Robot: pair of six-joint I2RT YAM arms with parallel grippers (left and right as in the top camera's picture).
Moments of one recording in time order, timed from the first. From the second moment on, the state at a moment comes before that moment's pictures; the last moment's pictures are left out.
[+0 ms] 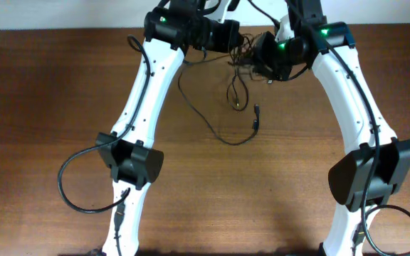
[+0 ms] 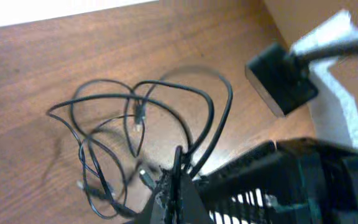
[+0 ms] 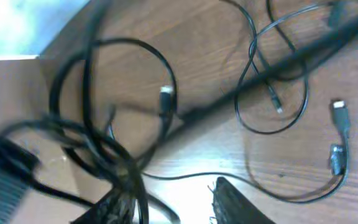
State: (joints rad) left arm -0.37 2.37 2.68 -1.13 0.56 -0.16; right arm 0.20 2.07 2.06 -1.05 -0.54 0.68
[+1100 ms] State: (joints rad) left arm -0.01 2.37 2.68 -1.16 1.40 -0.37; right arm 0.00 2.08 2.06 -1.25 -0.32 0.37
